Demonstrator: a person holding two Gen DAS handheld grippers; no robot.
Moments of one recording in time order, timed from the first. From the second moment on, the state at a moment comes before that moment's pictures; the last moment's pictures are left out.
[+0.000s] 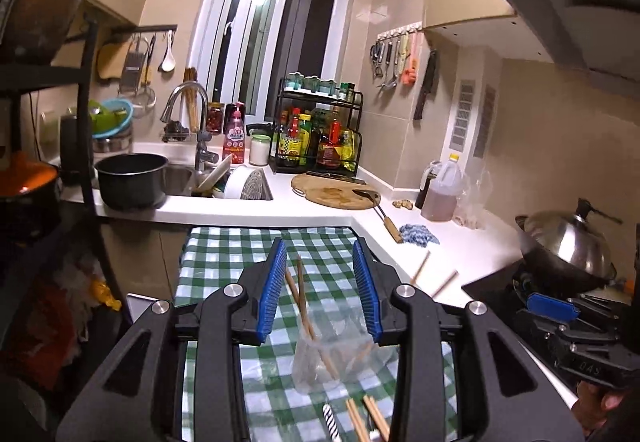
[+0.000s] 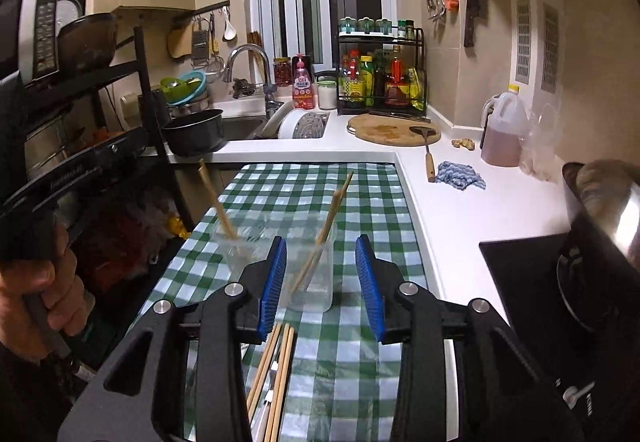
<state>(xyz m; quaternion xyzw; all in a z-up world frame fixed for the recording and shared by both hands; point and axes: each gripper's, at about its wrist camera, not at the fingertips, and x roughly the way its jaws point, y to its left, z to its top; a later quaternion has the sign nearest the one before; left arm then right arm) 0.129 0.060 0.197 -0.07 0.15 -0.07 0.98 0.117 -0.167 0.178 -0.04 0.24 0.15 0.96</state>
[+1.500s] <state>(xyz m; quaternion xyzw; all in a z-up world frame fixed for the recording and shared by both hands) 0.055 -0.025 -0.020 -0.05 0.40 -0.14 0.90 0.068 -0.160 -0.033 0.00 0.46 0.19 0.87</state>
